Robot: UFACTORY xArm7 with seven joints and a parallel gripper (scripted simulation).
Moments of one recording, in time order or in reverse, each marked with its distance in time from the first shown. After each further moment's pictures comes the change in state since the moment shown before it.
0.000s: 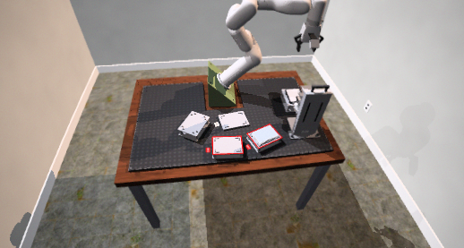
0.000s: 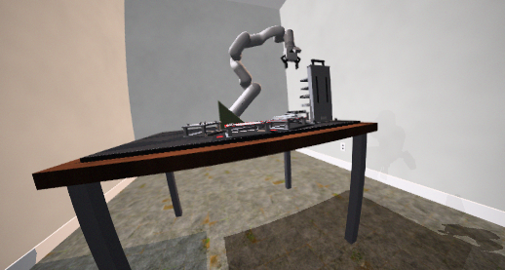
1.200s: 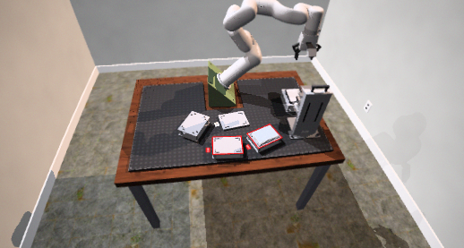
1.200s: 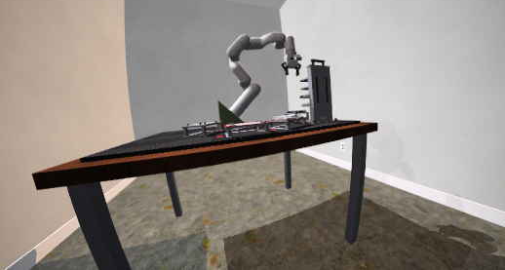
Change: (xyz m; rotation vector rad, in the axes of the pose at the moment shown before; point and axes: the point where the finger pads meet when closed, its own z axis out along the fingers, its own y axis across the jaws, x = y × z) arm 0.000 0.000 0.052 -0.001 0.000 0.000
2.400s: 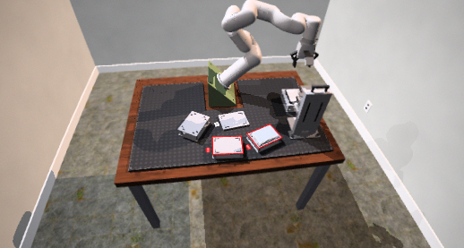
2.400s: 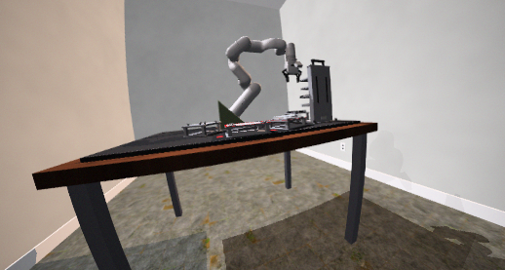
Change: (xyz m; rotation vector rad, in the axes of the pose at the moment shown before) arm 0.000 0.000 0.051 0.002 0.001 0.000
